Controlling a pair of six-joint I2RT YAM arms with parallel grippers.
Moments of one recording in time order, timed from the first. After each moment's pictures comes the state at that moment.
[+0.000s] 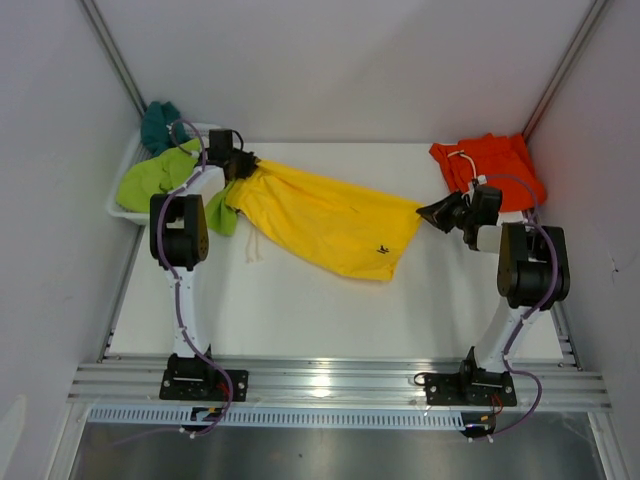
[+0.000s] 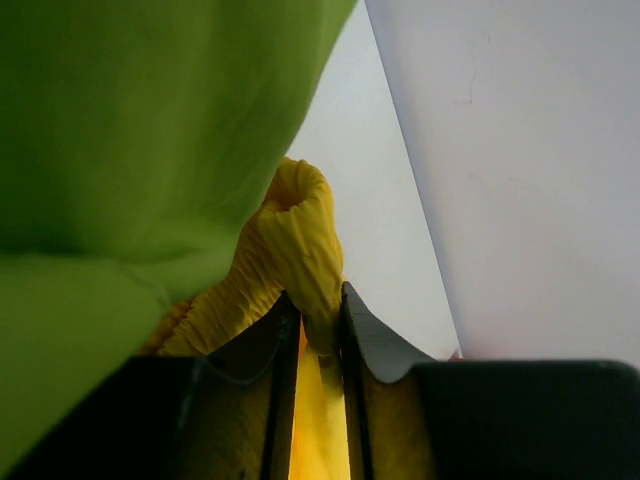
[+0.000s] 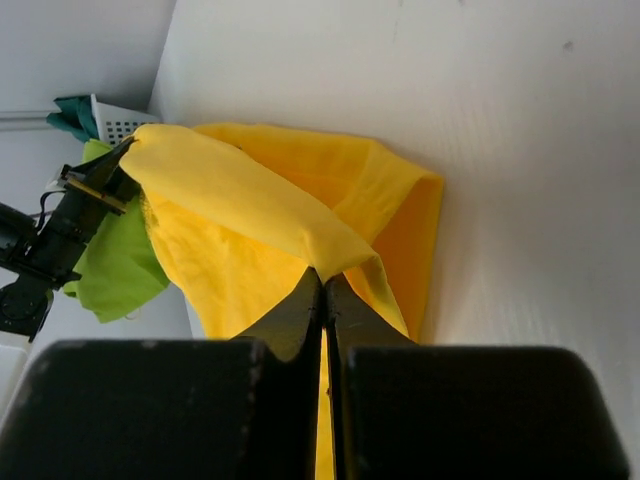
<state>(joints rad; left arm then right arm) -0.03 2.31 1.81 -0.16 0.07 -1.23 -0.09 1.87 0.94 0.42 -0.59 0.89</state>
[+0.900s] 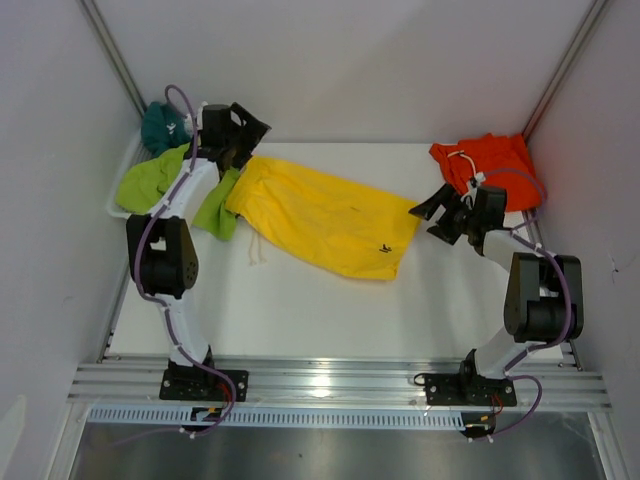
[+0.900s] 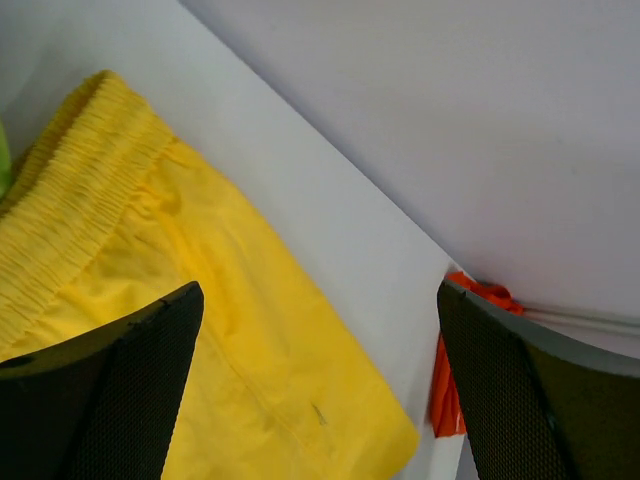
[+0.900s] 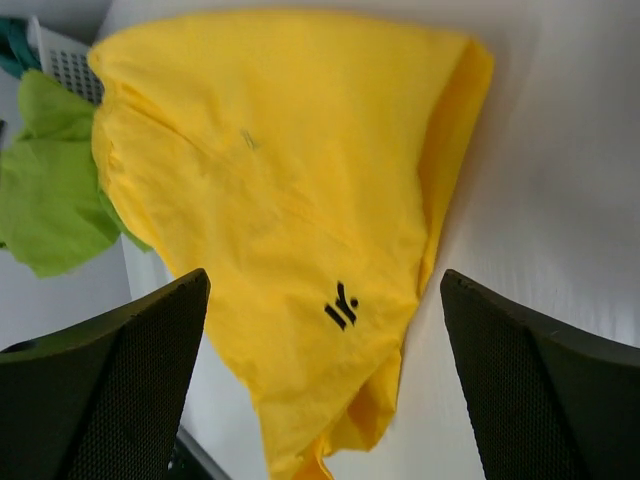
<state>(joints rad) -0.10 1.98 1.73 -0.25 0.03 -0.99 -0.07 1.63 0.90 0.13 -0.56 0.69</state>
